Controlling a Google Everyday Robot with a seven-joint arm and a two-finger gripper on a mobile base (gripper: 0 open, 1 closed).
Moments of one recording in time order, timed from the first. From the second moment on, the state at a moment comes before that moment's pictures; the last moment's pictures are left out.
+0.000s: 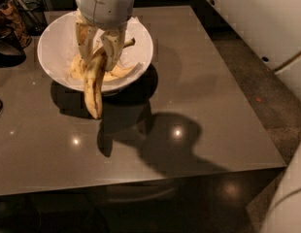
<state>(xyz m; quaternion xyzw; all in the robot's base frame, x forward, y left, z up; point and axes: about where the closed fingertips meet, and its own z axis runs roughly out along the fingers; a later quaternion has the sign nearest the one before) 0.521 0.106 0.983 -0.97 0.13 0.00 0.19</state>
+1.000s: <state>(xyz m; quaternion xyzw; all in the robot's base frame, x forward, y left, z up) 0.466 0.095 0.980 -0.97 0.17 0.04 0.18</state>
